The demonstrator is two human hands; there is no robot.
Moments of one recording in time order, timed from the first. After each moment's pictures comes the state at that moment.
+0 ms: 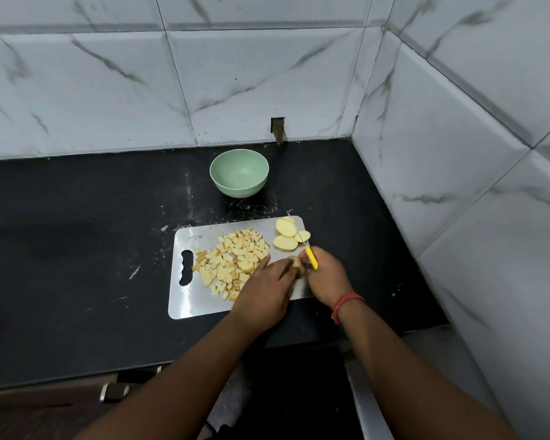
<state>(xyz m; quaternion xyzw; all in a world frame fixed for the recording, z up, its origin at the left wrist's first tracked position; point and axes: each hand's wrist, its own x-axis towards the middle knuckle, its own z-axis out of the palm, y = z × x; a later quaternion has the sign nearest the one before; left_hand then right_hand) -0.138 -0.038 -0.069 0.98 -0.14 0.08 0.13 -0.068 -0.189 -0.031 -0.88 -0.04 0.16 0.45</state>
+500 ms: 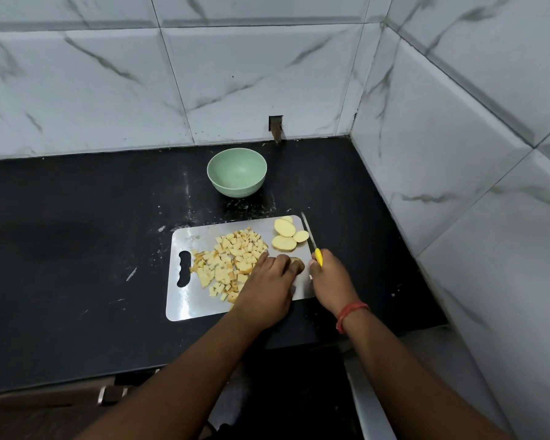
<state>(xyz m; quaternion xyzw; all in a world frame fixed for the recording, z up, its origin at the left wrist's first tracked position) -0.129 -0.042 -0.065 0.98 -0.14 0.09 0.11 -0.077 -0.195 -0.020 -0.90 -0.01 0.13 0.41</state>
